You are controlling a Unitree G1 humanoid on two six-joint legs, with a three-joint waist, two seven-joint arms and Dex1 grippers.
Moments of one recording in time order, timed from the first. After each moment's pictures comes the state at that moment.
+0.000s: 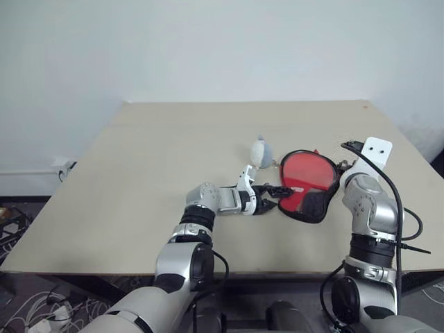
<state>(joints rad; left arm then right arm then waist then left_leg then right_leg) -0.91 -0.12 0.32 0.88 -0.51 1.08 -0.46 -0.57 -0.08 -0.36 -0.07 0.06 0.93 -0.25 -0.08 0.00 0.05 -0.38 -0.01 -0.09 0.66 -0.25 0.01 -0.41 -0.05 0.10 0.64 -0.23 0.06</state>
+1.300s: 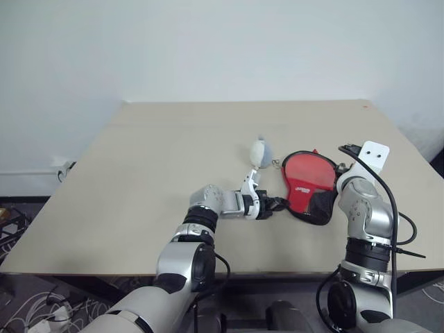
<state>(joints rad) -0.91 -0.12 0.30 0.92 -0.52 1.10 -0.48 -0.54 -0.05 -0.36 -0.08 0.06 0.90 -0.27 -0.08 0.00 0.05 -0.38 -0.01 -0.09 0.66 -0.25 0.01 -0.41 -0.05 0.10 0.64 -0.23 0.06</state>
